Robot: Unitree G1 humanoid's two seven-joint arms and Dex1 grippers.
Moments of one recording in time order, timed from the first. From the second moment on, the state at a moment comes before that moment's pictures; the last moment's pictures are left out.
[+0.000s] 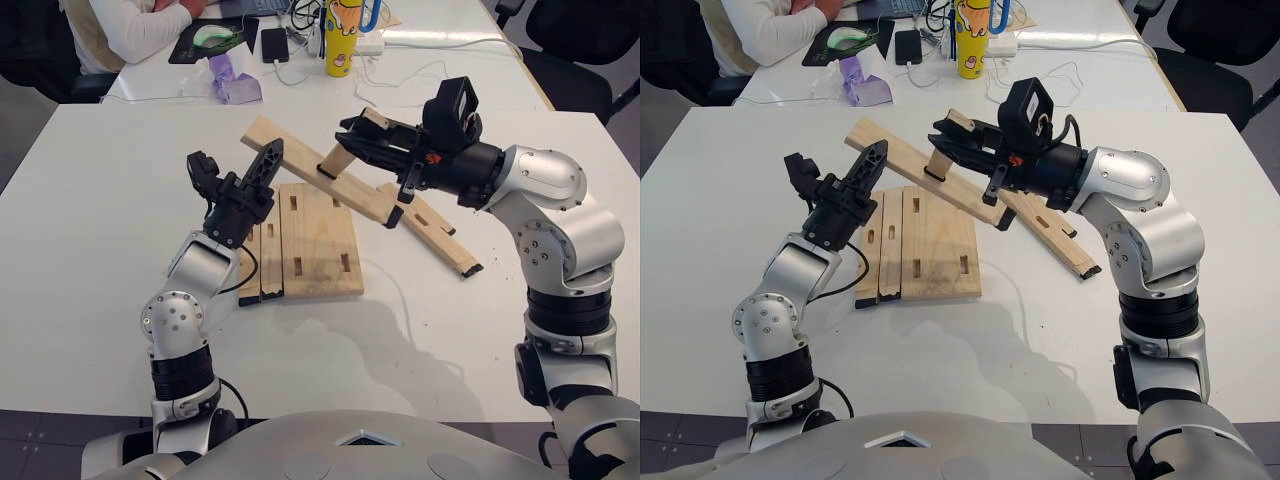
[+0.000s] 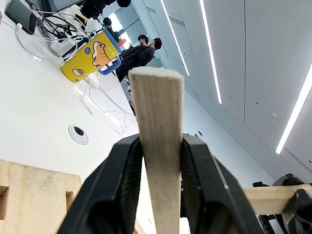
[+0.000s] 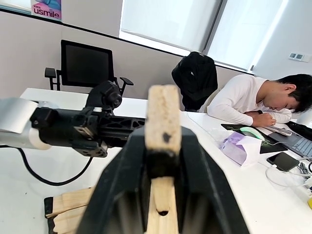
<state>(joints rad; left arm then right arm) -0.16 -0.01 0.20 -0.36 -1.17 0.65 0.00 -0.52 -0.51 0.04 -0.38 0.53 0.58 0.82</state>
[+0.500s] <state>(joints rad) -0.16 0.00 0.21 -0.34 -1.13 0.61 0.01 -0.52 -0.52 0.05 -0.37 0.54 0.58 0.82</state>
